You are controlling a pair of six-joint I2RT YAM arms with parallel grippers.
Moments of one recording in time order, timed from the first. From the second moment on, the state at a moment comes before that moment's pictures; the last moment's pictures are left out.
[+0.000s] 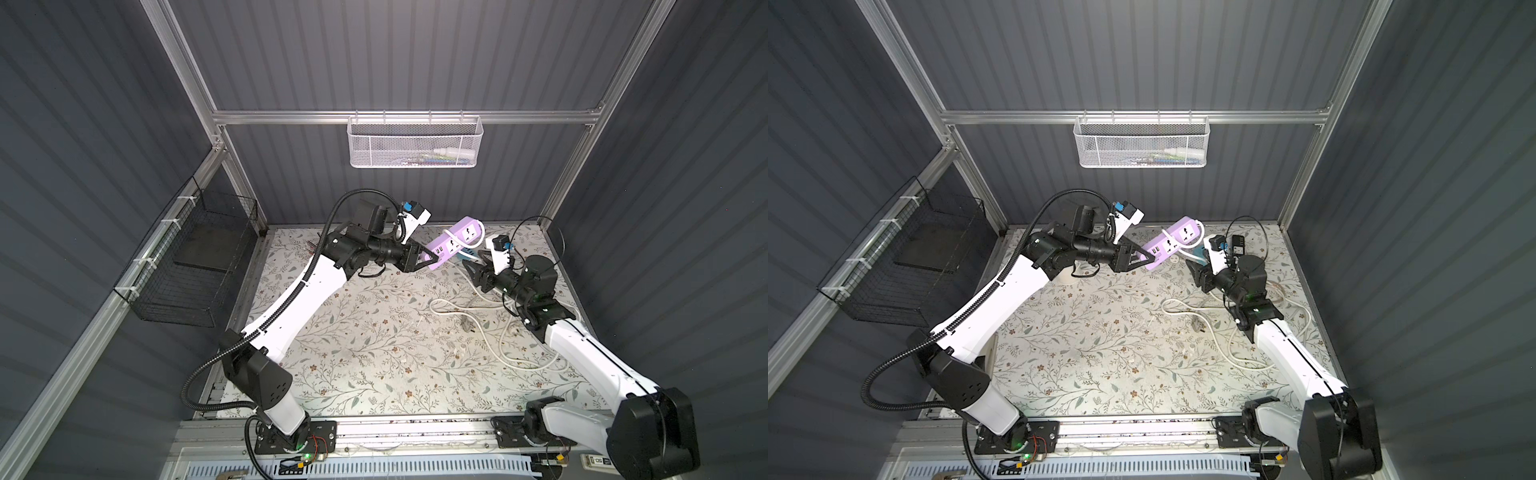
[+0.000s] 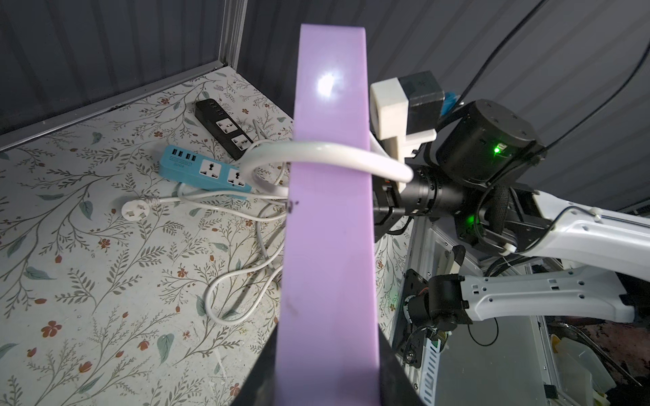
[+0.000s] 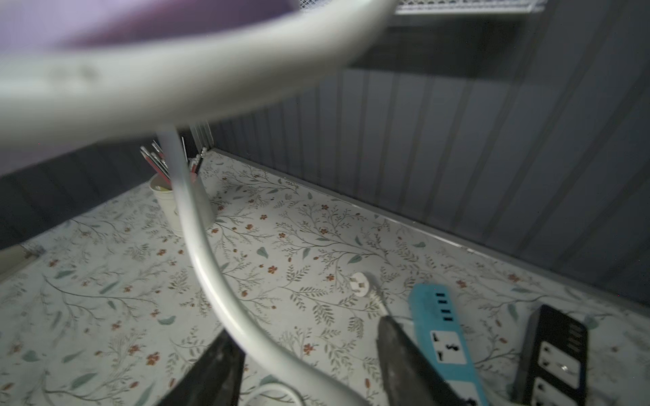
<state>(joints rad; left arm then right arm) -0.63 1.64 1.77 -0.69 0.68 -0.12 0.20 1.17 0.73 0.26 -0.41 -0.05</state>
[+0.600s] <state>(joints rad) -0.63 1.64 1.76 -0.62 0.72 -0.16 0.20 1.21 0.71 0.35 -0.43 0.04</state>
